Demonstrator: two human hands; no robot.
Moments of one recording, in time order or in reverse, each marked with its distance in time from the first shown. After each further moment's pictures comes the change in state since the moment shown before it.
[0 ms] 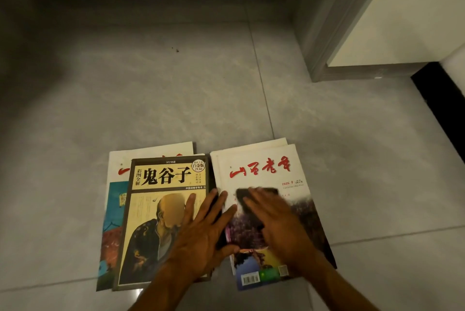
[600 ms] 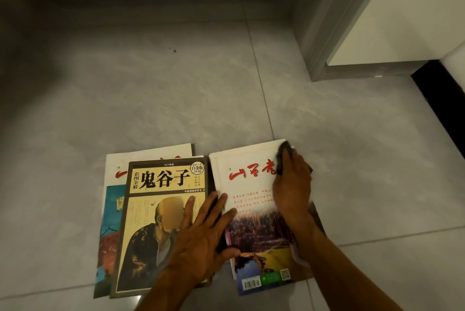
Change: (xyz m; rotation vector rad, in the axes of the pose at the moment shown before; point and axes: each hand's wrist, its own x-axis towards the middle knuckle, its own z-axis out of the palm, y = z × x) left_hand 0.003 -0.001 0.006 -0.001 0.031 -0.013; right_hand 0.072 0.034 0.000 0.062 0.222 0.748
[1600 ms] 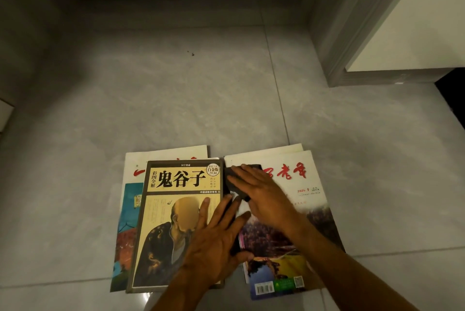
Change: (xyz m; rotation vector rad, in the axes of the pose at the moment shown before) left_hand 0.001 0.002 -0.006 -0.033 -0.013 -0.029; right_hand -0.019 -0.053 0.009 -0.014 -0.411 -0.869
